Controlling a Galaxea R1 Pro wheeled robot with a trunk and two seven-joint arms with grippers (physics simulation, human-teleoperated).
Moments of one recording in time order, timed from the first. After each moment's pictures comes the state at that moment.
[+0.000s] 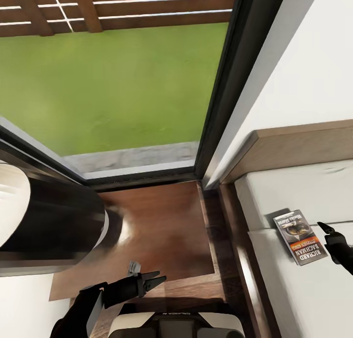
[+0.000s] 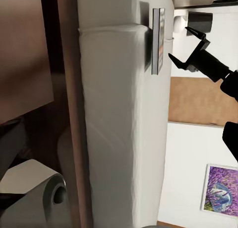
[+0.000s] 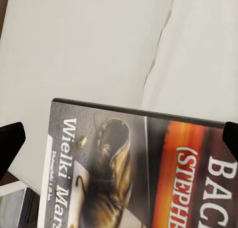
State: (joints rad) left arm -0.42 -0.05 0.25 -0.73 -0.01 0.34 -1.29; right arm -0.42 -0.46 -0.44 -0.88 -1.27 0.35 0.11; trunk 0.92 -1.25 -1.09
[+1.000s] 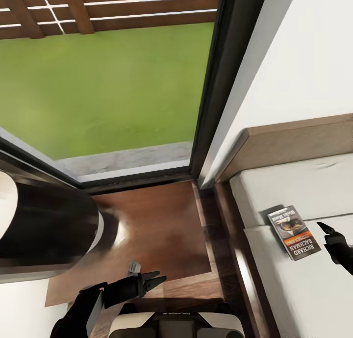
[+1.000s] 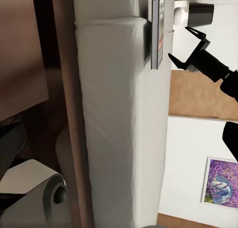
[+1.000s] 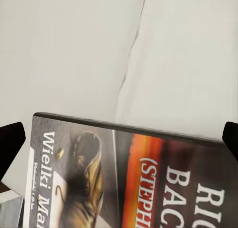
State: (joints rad) left arm -0.42 -0.05 0.25 -0.73 -0.01 0.34 -1.30; right arm -0.42 -0.46 -0.44 -0.88 -1.27 0.35 0.11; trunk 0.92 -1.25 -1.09
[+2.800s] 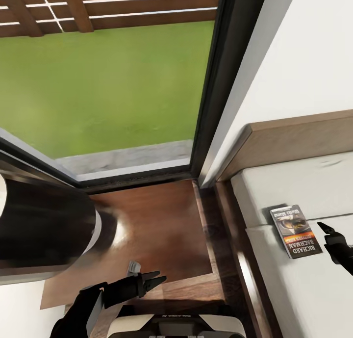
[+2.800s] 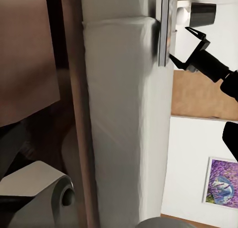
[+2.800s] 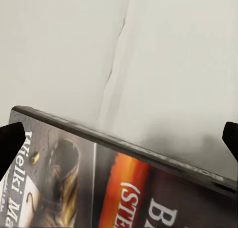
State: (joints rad) left arm -0.42 -0.05 0.25 -0.73 -0.01 0.34 -1.29; right arm -0.42 -0.46 -0.44 -0.88 -1.27 0.35 0.11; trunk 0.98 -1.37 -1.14
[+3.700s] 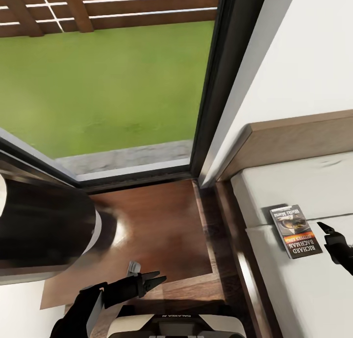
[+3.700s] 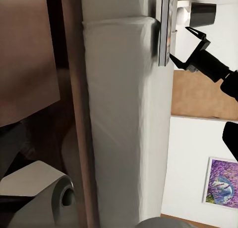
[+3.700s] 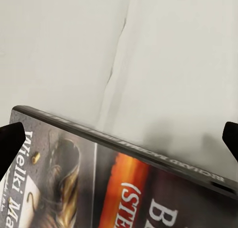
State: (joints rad) left arm -0.42 -0.05 0.25 -0.73 -0.01 0.34 -1.29; right arm -0.42 -0.46 -0.44 -0.88 -1.27 0.35 0.11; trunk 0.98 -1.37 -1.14
